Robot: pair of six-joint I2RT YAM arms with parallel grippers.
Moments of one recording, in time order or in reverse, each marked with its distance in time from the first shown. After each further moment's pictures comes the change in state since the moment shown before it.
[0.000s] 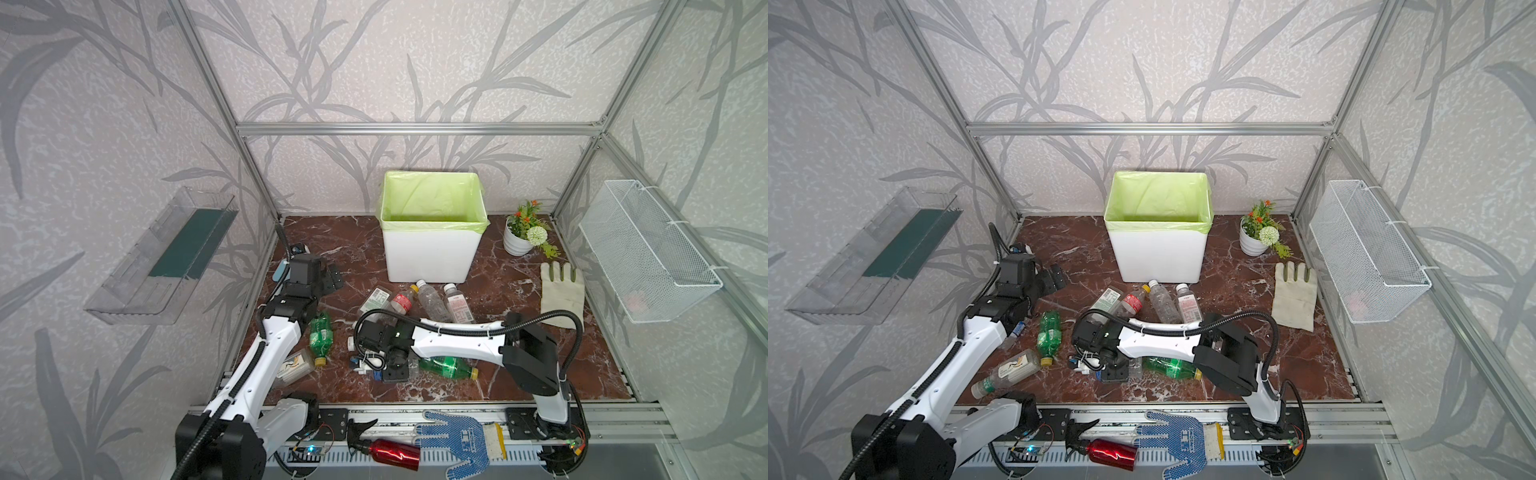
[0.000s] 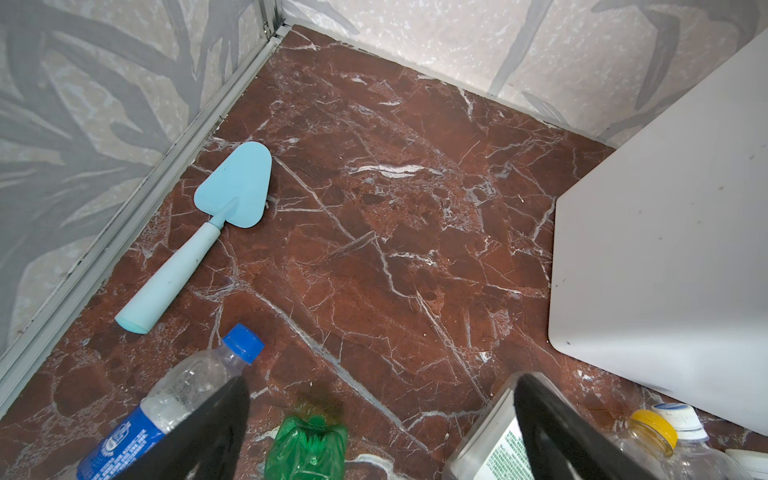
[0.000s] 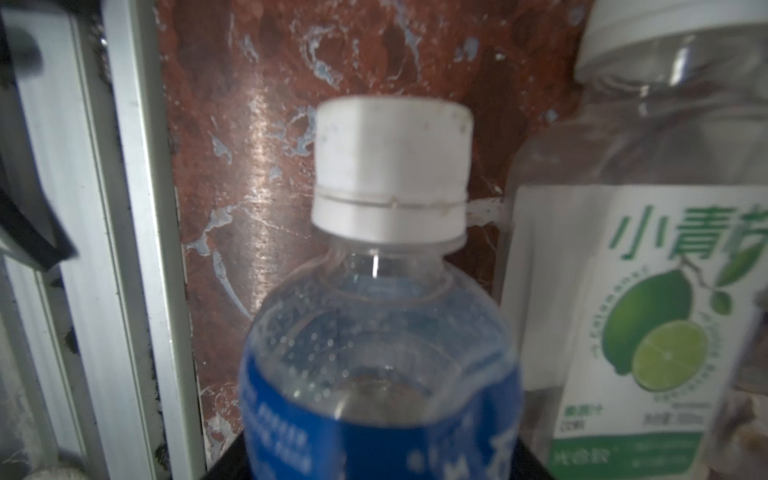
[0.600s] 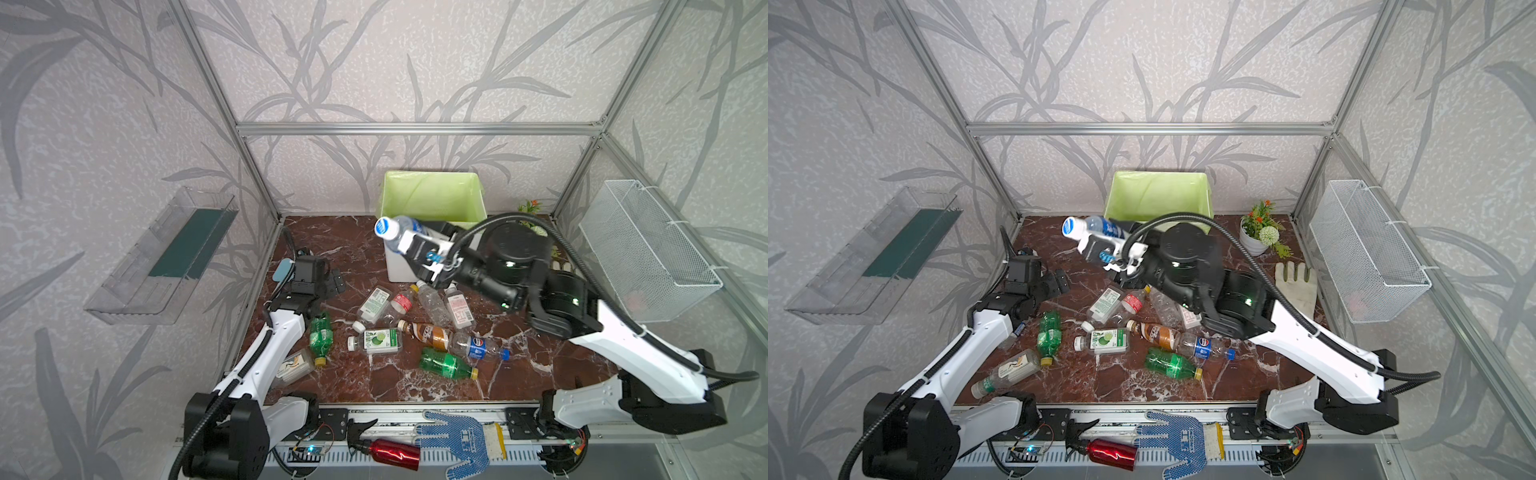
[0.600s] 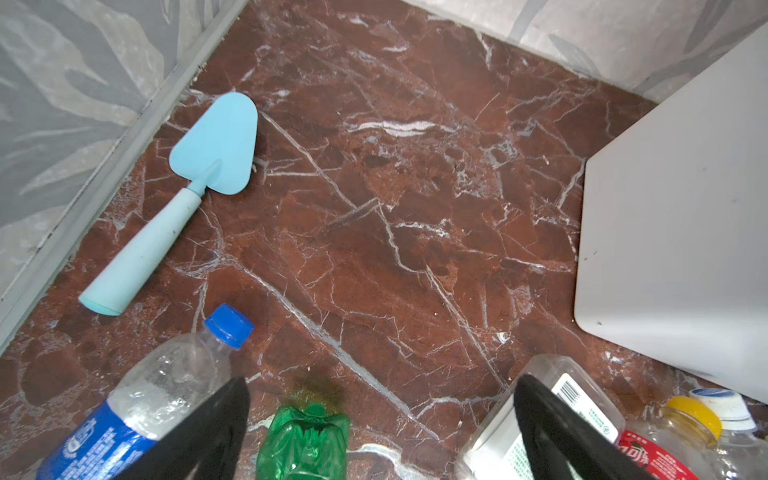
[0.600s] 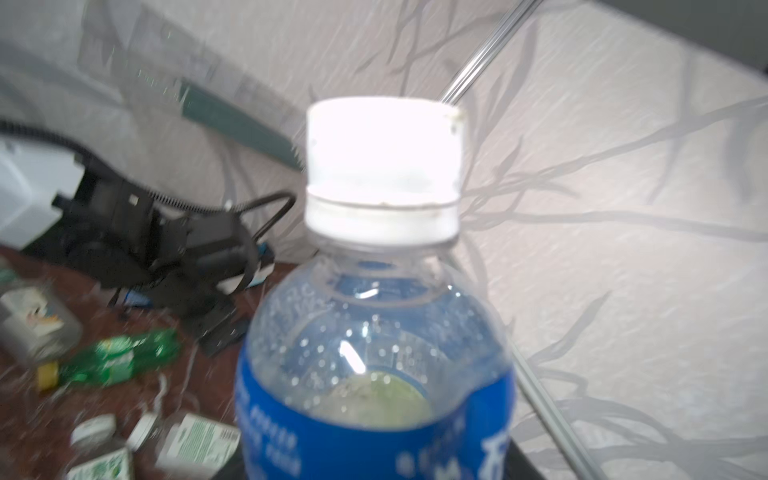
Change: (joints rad) left arm 0.008 0.108 -0.021 0.013 0.040 0.000; right arm -0.134 -0.672 0.276 0.469 0.271 -0.315
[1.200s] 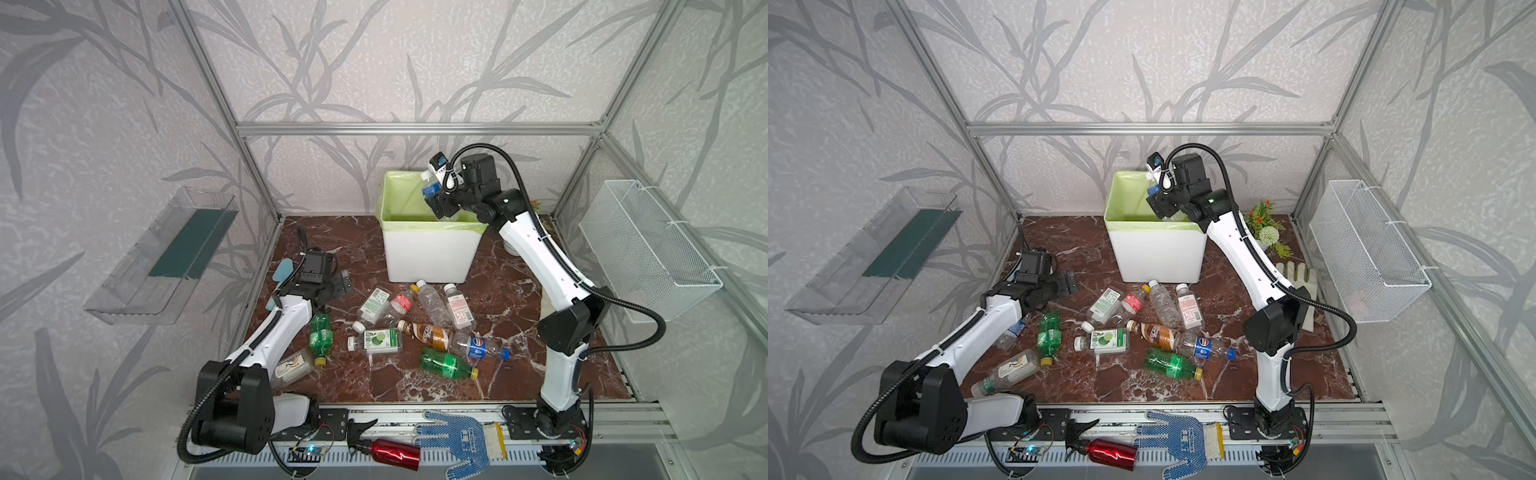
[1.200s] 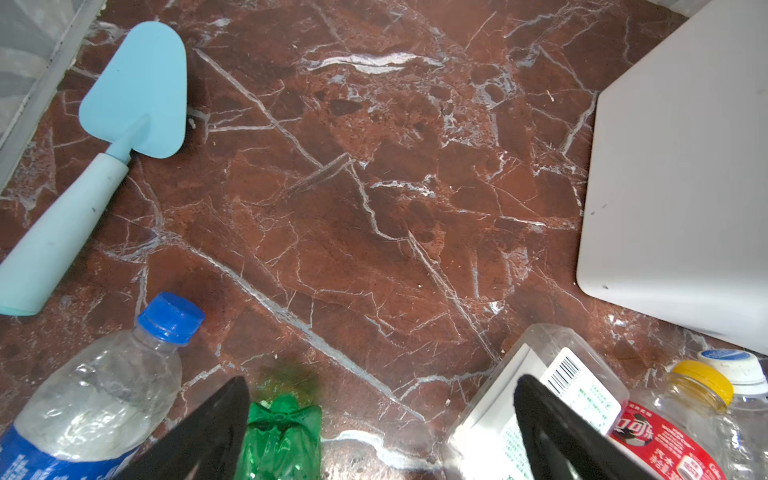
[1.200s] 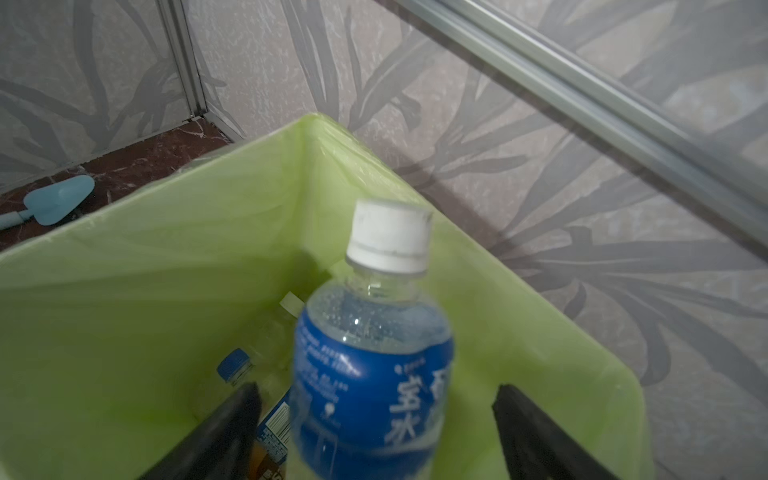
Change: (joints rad) left arm -0.053 0.111 0.080 -0.060 0.052 0.027; right arm -0.628 0.600 0.378 -0.353 -0.264 0.441
